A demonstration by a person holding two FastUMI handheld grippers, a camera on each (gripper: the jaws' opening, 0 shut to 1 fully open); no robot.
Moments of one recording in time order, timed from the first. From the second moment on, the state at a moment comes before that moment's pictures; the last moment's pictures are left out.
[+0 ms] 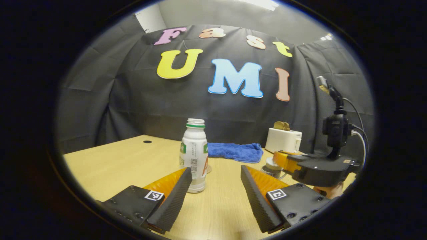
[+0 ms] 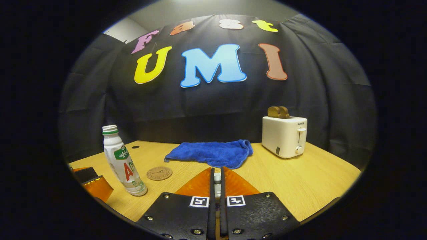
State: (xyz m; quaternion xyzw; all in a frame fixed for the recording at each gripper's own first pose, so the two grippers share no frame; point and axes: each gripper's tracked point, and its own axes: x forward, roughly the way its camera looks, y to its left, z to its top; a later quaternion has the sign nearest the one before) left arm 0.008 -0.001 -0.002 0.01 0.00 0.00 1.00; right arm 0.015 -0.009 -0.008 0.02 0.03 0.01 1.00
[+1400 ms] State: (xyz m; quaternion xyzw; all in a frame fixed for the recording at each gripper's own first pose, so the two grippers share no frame) left arm 0.103 0.042 -0.017 0.08 0.01 0.01 1.00; right arm 0.002 -0.105 -0.001 0.11 0.01 -0.10 0.99
